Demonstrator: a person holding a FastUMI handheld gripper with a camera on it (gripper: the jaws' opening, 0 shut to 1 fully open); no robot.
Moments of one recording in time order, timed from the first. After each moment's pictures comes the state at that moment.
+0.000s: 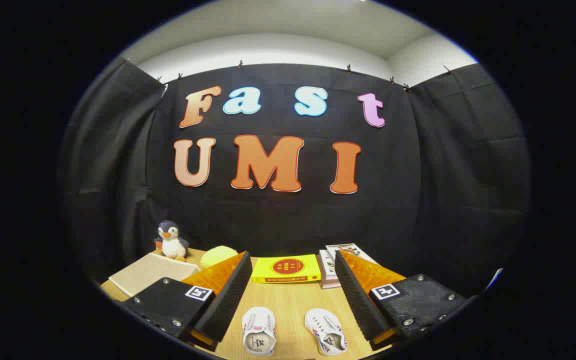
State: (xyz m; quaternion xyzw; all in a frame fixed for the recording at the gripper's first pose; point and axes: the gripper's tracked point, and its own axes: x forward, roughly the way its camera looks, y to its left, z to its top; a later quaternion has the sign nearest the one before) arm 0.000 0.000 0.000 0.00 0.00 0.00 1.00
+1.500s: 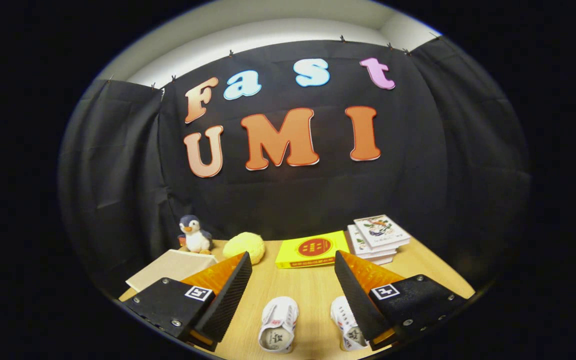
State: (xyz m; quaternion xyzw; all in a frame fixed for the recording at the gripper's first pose) arm 0.035 0.015 -0.066 0.09 0.09 0.10 0.99
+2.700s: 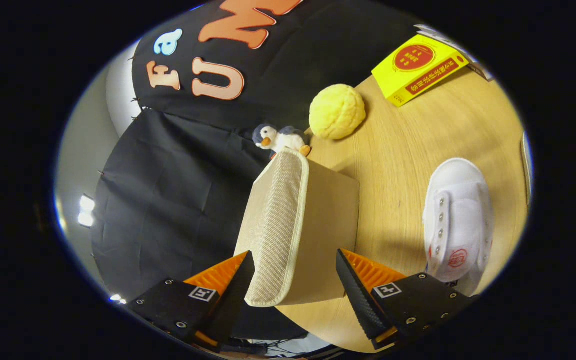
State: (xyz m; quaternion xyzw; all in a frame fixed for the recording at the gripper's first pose) arm 0.026 0.216 -0.220 0.38 0.44 0.39 0.71
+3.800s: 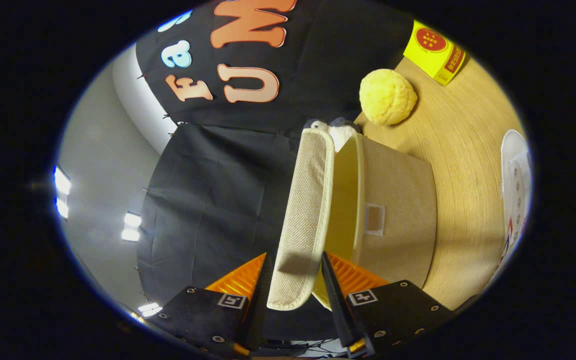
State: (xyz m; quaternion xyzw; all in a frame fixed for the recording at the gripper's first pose) arm 0.002 0.265 -0.134 0.45 0.38 0.47 0.66
